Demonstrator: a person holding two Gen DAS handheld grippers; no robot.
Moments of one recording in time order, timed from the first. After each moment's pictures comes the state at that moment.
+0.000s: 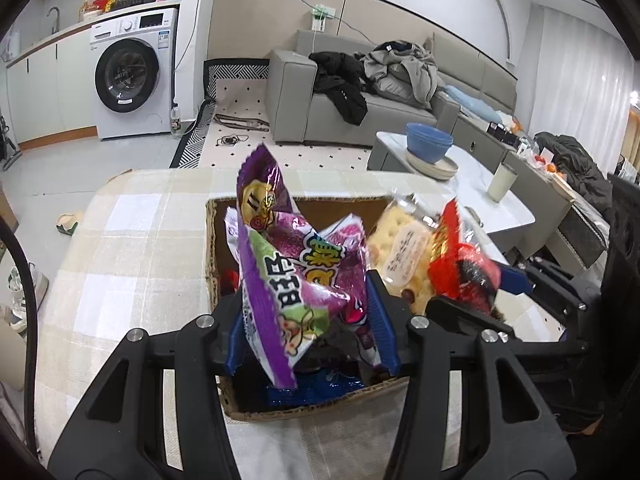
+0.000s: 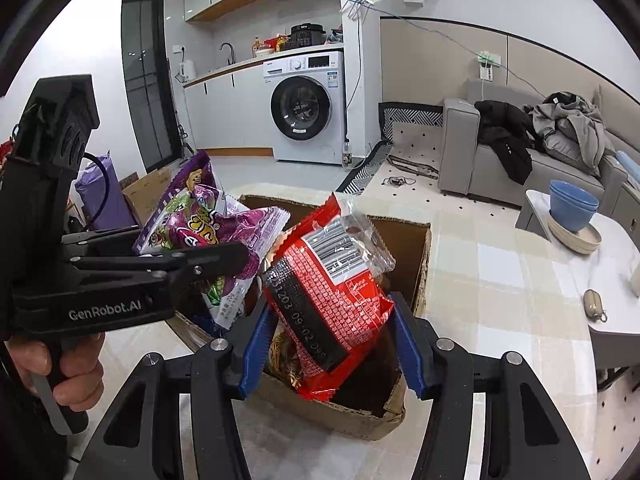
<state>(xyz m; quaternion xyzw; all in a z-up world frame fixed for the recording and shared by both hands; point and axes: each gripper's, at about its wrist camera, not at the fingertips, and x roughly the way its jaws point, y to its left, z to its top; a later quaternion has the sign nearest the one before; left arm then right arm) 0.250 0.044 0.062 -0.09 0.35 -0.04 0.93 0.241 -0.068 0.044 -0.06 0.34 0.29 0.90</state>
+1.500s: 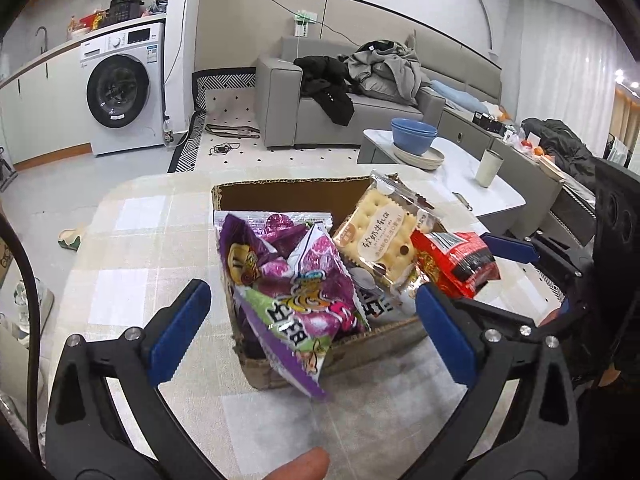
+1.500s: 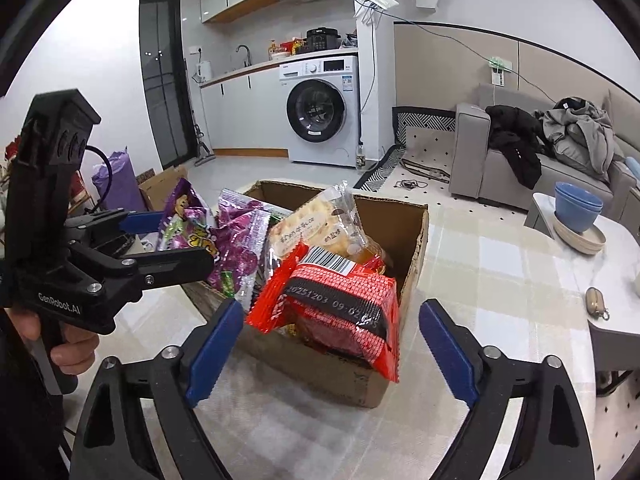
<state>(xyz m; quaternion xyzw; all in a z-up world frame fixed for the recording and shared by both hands) 0.195 0.045 0.066 -0.06 0.33 -0.06 0.94 0.212 -0.095 0.041 -0.06 0.32 0.31 0.89</state>
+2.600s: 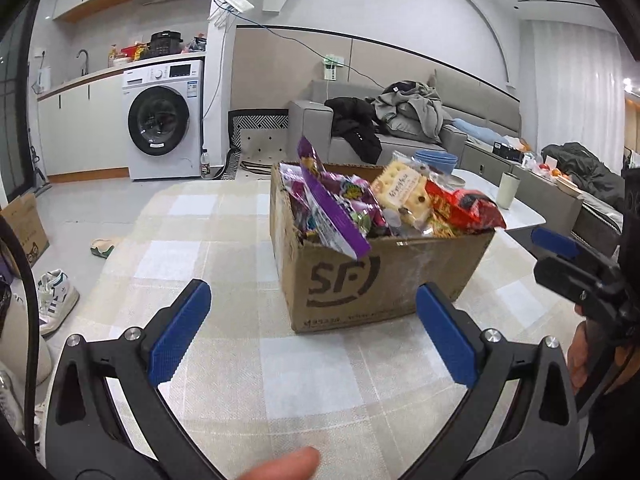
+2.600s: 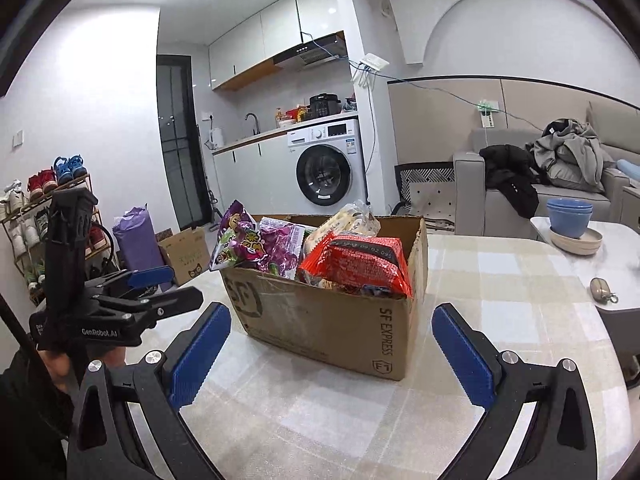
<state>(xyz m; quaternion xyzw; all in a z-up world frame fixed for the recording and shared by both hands) 0.086 0.055 0.031 -0.06 0.25 0.00 0.97 0.133 -0.136 0.025 0.01 0.21 0.33 0.92</state>
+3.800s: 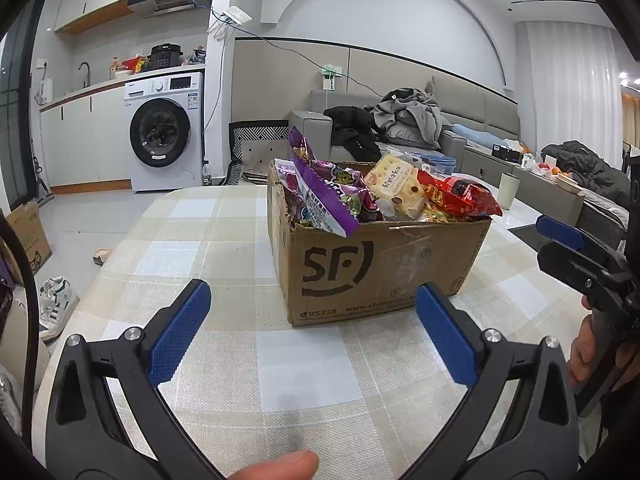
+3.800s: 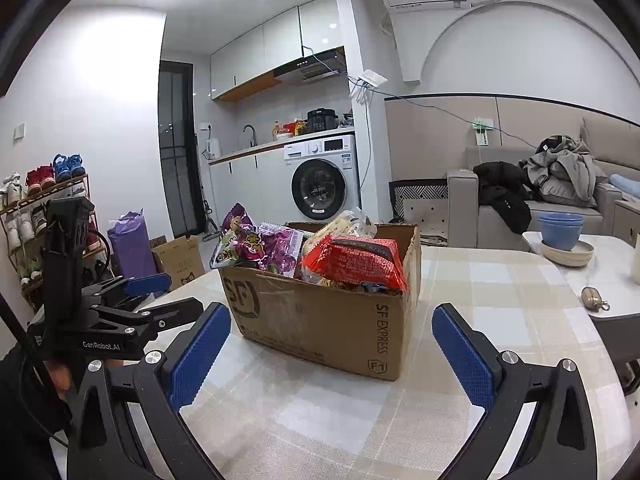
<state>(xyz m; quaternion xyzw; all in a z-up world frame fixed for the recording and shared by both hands) 0.082 0.043 0.014 -0.04 0.23 0.01 0.97 0.113 -0.140 0.019 0.01 0.17 0.32 0.93</state>
